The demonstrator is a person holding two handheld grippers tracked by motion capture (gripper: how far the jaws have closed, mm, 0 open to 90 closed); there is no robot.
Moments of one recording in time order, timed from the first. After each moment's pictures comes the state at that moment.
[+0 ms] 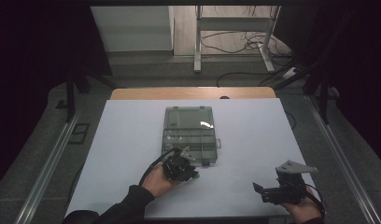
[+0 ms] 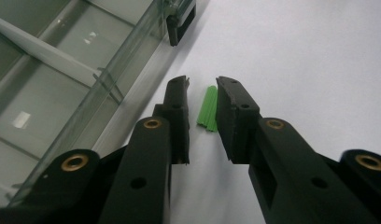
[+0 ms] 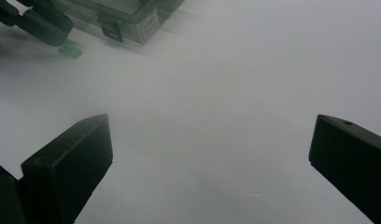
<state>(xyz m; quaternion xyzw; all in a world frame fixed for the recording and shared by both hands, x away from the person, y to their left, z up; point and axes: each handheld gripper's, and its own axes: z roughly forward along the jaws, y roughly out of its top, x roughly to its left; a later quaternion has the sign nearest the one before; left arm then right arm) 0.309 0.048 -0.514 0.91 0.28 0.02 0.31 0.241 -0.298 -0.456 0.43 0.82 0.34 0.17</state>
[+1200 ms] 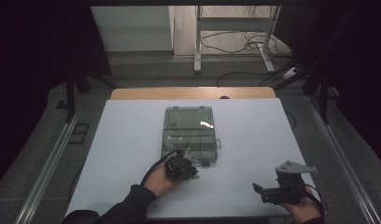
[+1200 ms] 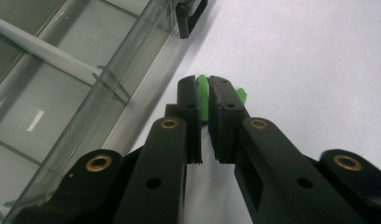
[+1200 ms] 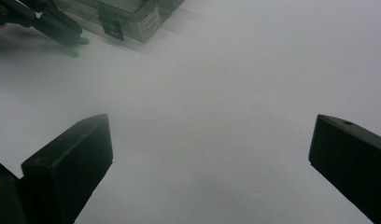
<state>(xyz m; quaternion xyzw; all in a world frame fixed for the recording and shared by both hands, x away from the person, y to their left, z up) 0.312 0.045 -0.520 0.92 0.26 0.04 0.28 0.241 -0.298 -0.457 0.43 0.82 0.34 0.17</state>
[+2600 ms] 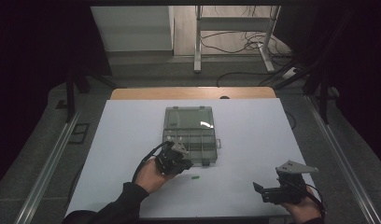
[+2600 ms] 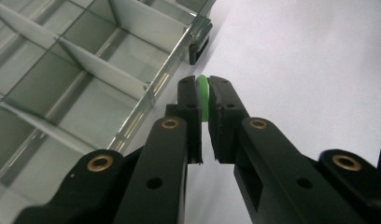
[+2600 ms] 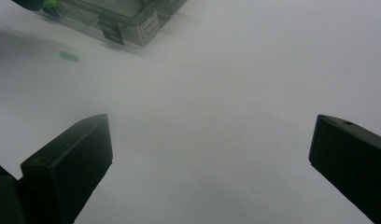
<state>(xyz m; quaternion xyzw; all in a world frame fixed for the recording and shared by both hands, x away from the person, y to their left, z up) 0.309 0.073 -0.479 0.90 0.28 0.04 0.33 0.241 -0.299 -0.456 0.43 0.81 0.35 0.17</state>
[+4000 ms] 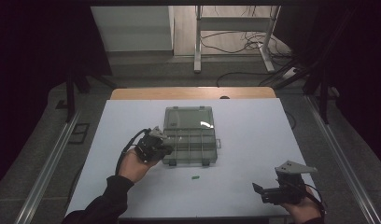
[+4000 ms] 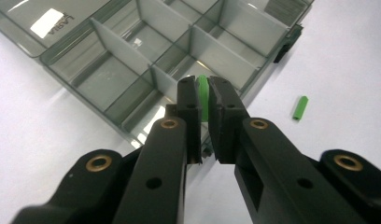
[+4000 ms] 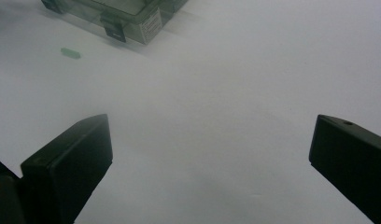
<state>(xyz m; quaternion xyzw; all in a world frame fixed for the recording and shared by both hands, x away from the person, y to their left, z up) 0.331 0.131 -0.467 0.87 0.36 0.08 0.33 0.241 -0.297 -0.456 0.43 0.82 0.35 0.17</state>
